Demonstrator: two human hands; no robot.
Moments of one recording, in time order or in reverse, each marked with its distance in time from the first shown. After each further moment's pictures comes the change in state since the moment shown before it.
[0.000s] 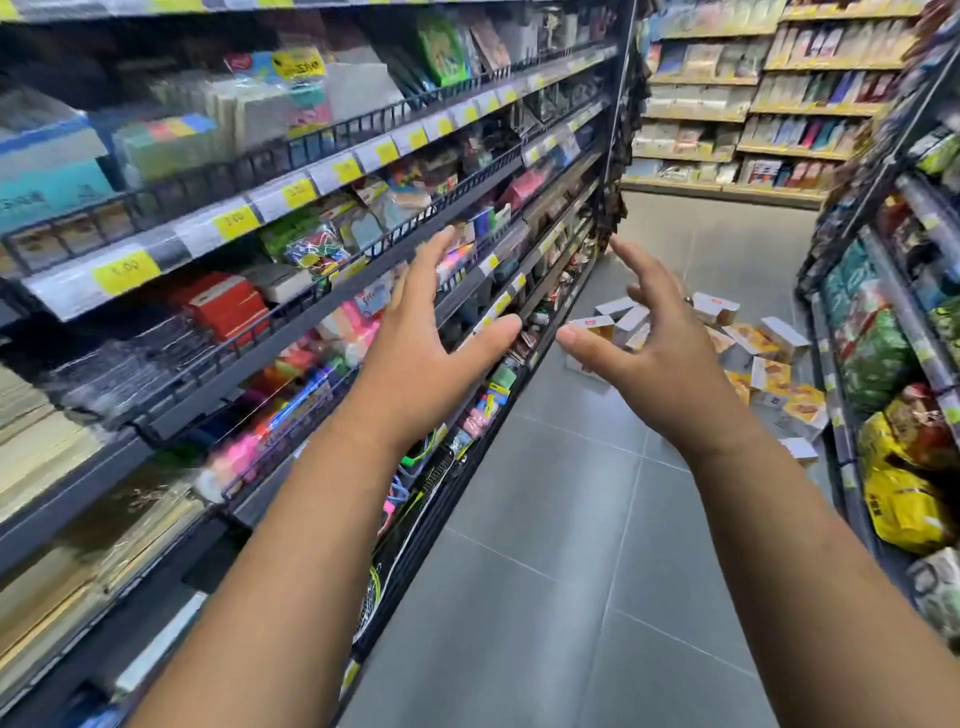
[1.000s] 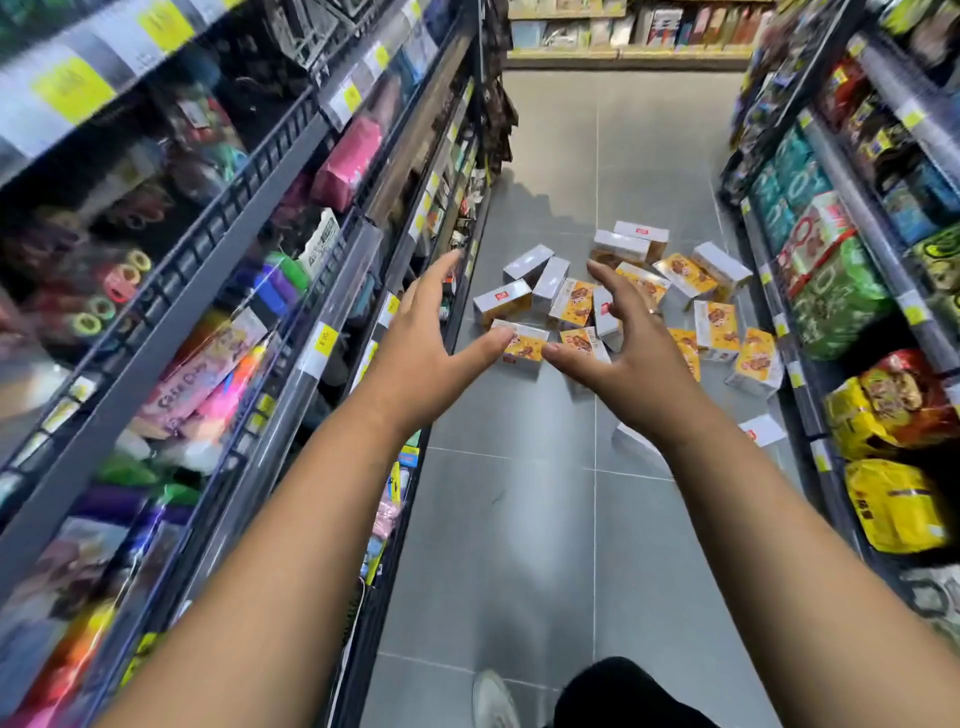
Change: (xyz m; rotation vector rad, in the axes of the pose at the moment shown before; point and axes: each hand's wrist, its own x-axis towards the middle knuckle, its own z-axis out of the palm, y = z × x) left_hand 0.535 -0.244 0.326 -0.045 -0.430 -0.126; right_hand 0.446 0.410 -0.018 -0.128 0.075 0.388
